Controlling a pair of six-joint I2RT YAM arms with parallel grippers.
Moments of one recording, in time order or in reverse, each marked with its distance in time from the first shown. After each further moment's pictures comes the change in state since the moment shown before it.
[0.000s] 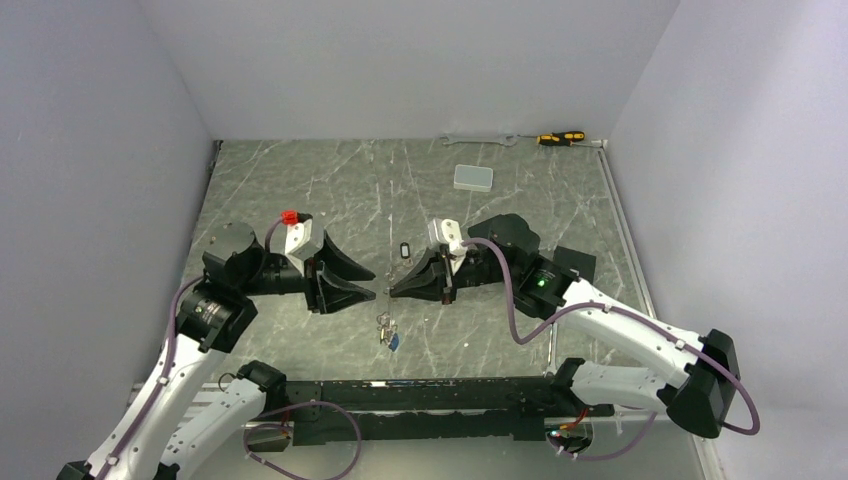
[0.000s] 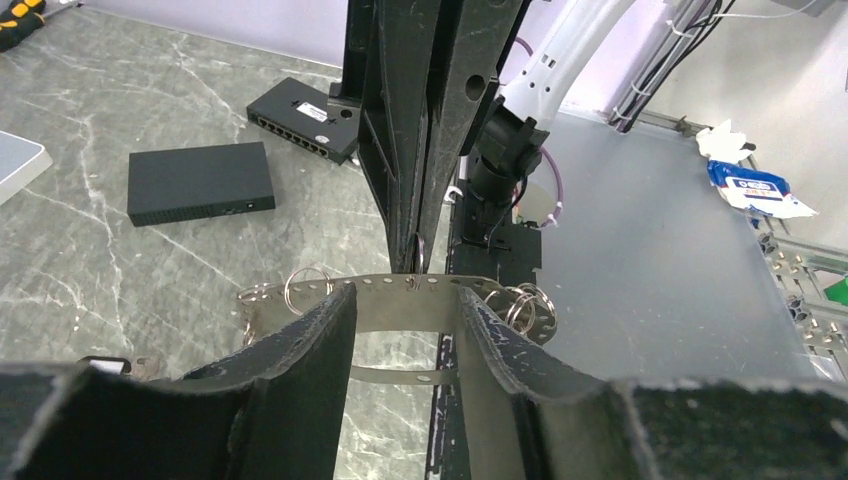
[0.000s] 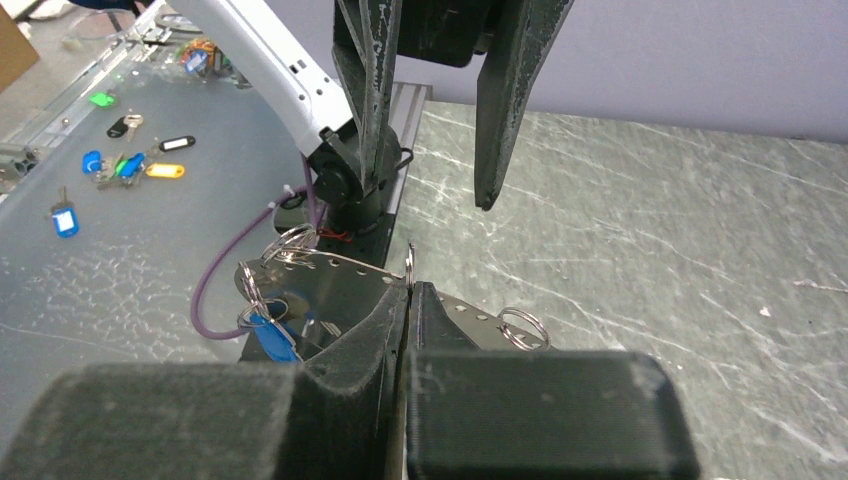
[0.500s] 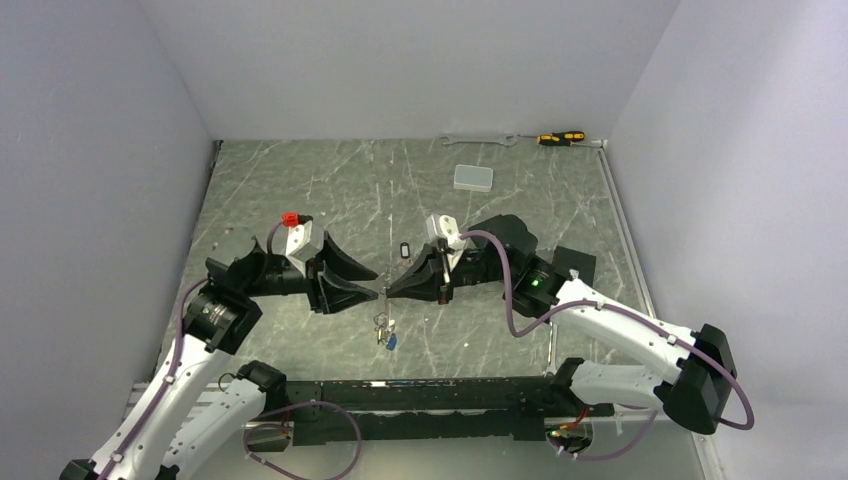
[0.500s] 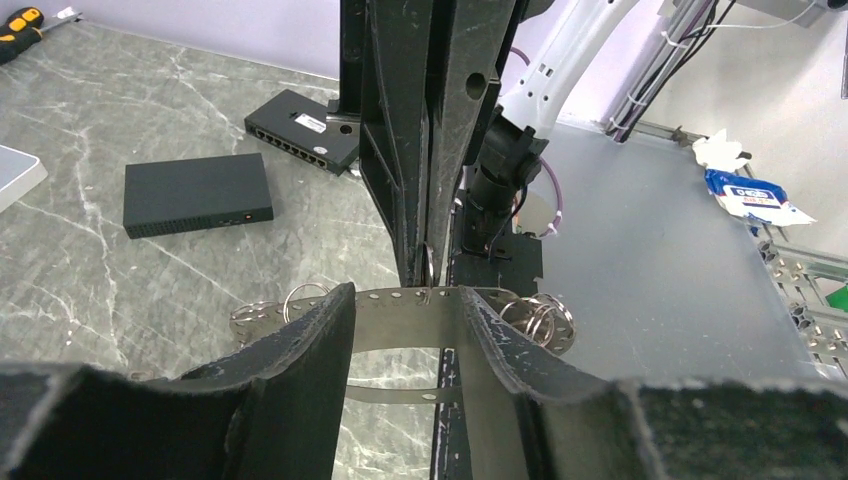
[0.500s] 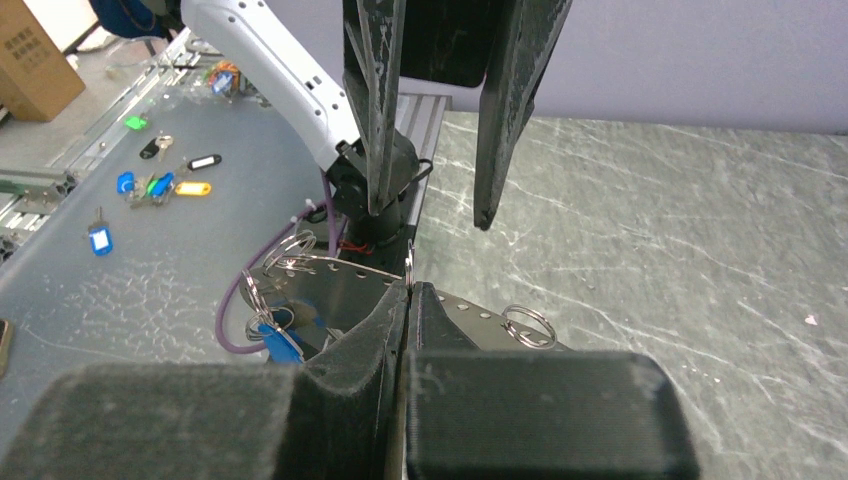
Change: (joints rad) left arm 0.000 -0.007 -0.074 0.133 0.013 -0.057; right arm 0.000 0.035 -0.021 0.113 -0.024 0.111
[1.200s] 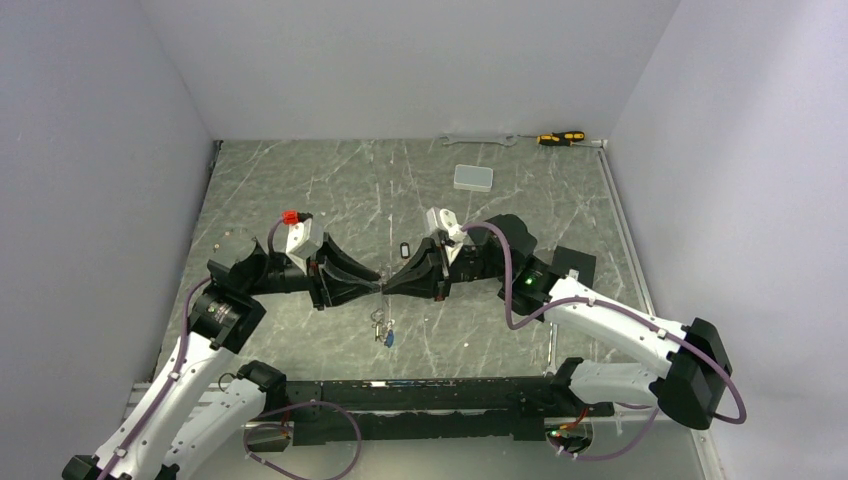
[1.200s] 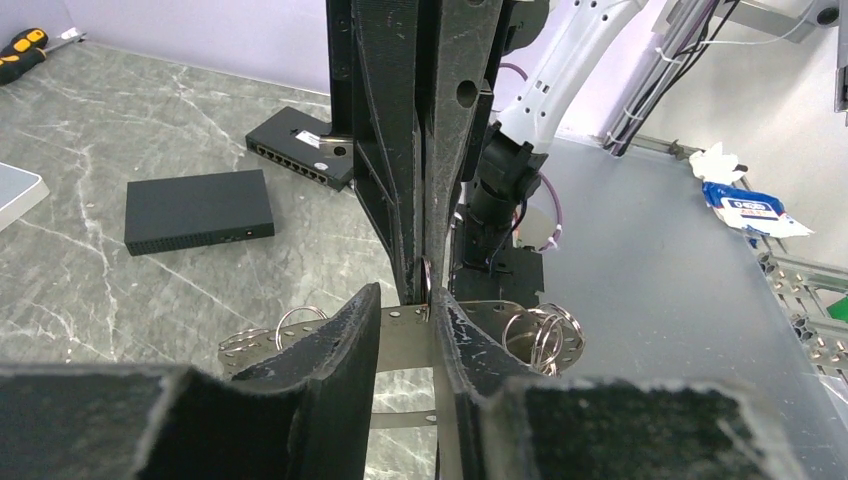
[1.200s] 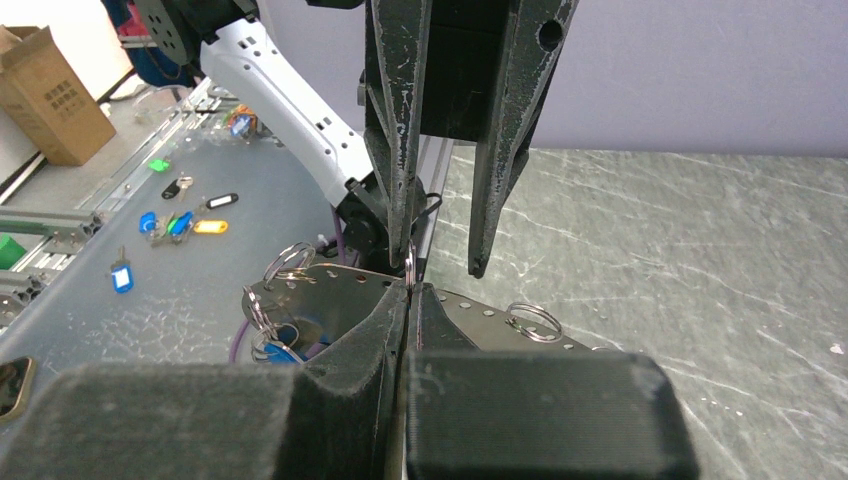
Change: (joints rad) left arm 0.000 0.004 -0.036 0.109 0.001 -0.056; right arm -0.009 0.036 -0.018 0.144 -0.018 0.108
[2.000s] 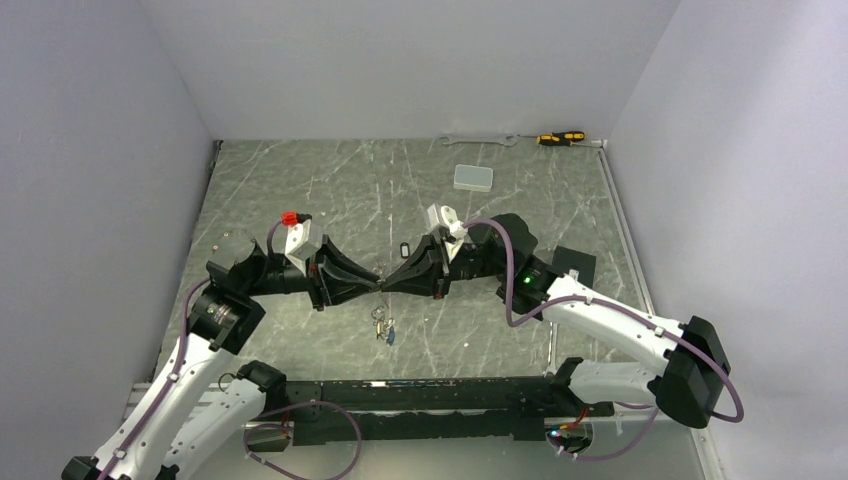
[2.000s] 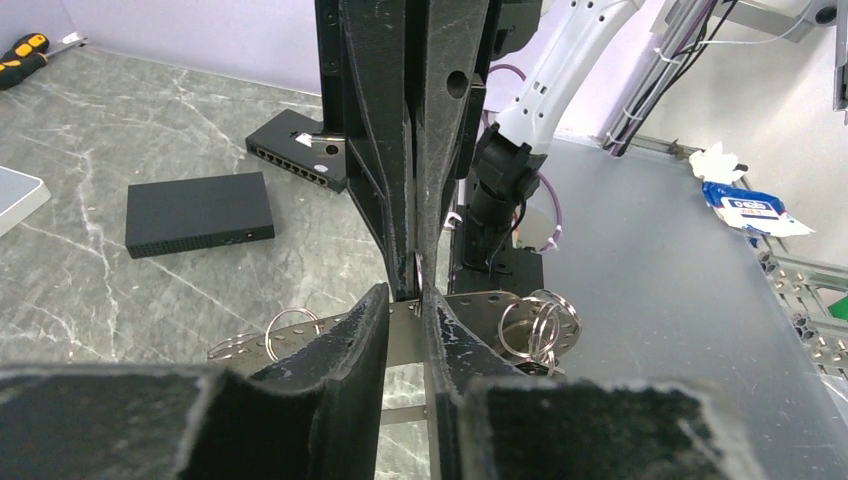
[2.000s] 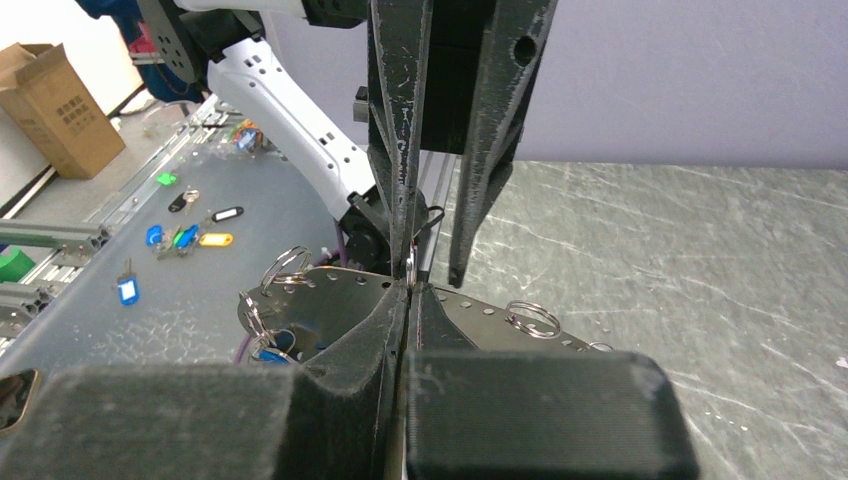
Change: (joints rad) left arm 0.000 -0.006 0.000 0.001 -0.002 0.000; right arm -0.004 0.014 0.000 0.053 -0.008 0.039
